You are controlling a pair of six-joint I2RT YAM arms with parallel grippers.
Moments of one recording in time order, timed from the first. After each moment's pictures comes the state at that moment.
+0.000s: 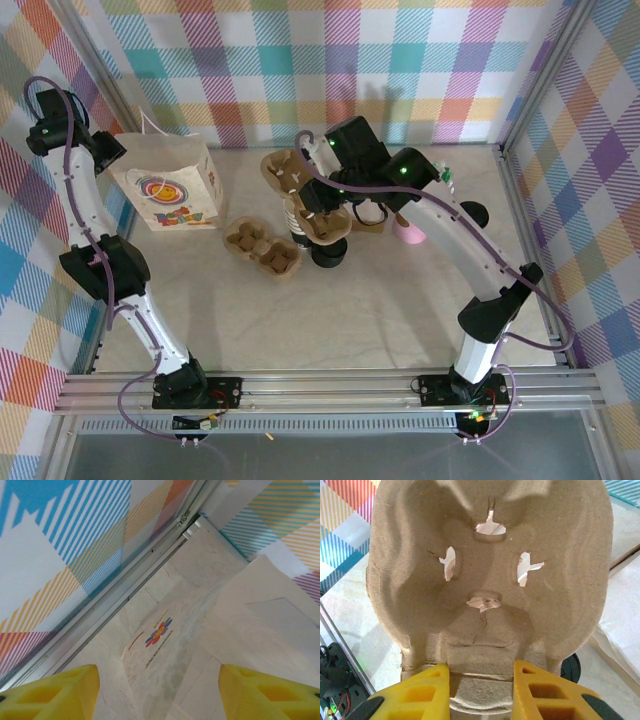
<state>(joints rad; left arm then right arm) 0.45 2.08 2.41 -1.24 0.01 -0.37 0.79 1.76 2.13 -1.12 -0.15 0.11</state>
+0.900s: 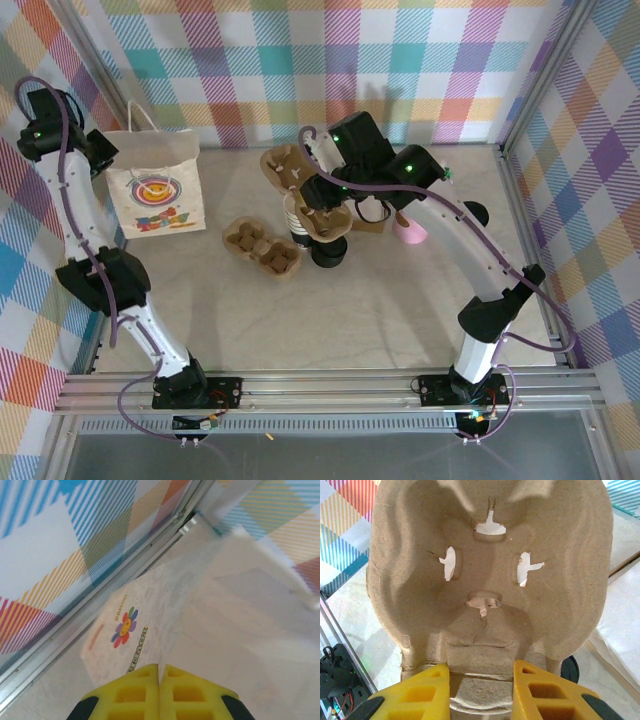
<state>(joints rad) 0.45 1.90 2.30 -1.26 0.02 -0.41 0.78 1.76 2.17 -1.14 -0.16 0.10</state>
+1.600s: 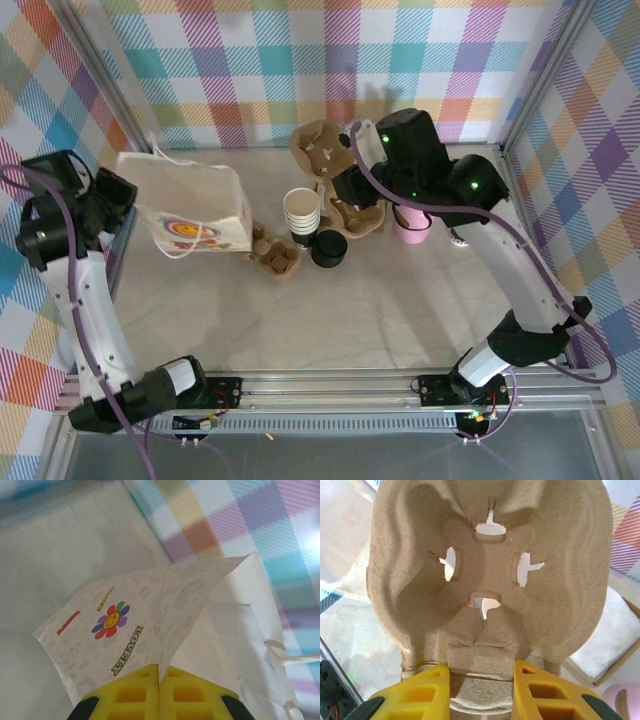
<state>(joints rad) 0.36 1.14 1.65 -1.14 0.29 -0.79 0.78 1.55 2.16 -1.19 -0.02 0.08</state>
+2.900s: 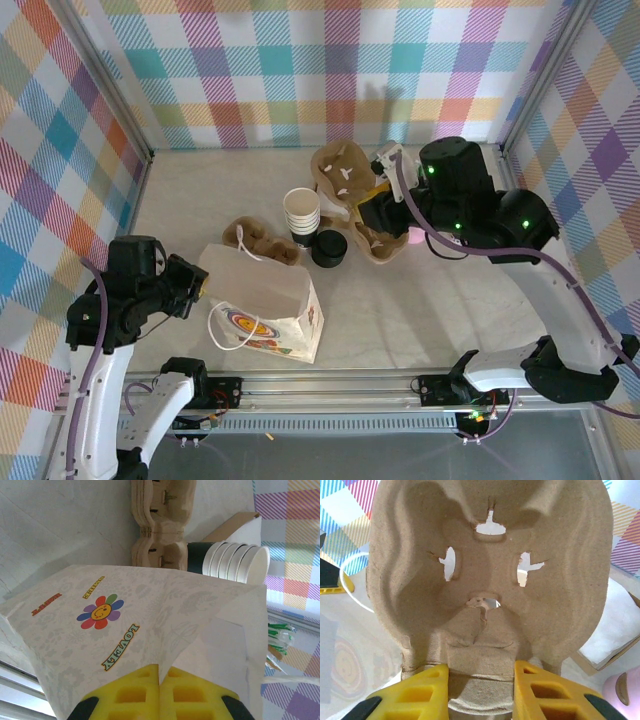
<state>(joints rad) -0.11 0.72 1.16 -1.29 0.25 -1.24 0.78 1.31 1.92 -1.16 -0.09 0.04</state>
